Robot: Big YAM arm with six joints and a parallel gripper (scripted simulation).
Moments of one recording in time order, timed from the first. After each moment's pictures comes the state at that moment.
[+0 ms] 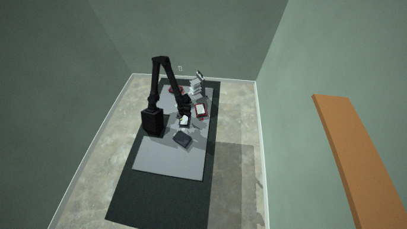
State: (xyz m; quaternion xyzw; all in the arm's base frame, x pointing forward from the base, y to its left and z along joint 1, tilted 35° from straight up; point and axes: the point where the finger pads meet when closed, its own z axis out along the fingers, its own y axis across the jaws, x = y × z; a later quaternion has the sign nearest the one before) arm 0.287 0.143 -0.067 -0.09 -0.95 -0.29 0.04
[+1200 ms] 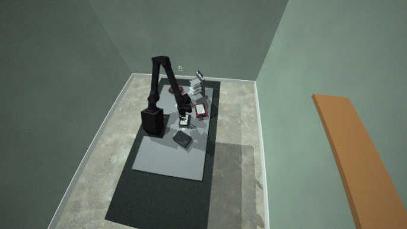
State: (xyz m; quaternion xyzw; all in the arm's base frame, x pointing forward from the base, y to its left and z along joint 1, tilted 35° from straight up) arm 0.287 0.143 -0.067 0.22 -0.93 -0.29 -0.05
